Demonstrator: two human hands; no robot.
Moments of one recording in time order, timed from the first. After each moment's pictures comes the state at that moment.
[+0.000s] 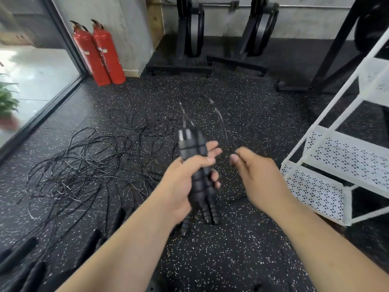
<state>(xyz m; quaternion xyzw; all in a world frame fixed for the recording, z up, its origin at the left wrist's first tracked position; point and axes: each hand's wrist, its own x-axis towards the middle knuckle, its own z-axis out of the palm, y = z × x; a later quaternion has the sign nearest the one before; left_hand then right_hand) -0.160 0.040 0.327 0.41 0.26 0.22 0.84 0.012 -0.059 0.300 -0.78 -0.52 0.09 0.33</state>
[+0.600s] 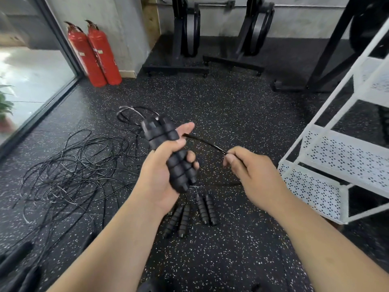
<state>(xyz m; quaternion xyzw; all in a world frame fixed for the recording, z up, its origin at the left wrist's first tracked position) -0.164 0.066 0.330 0.37 0.21 0.32 0.84 0.020 -0.060 0.308 -0.74 -0.54 0.15 0.36</state>
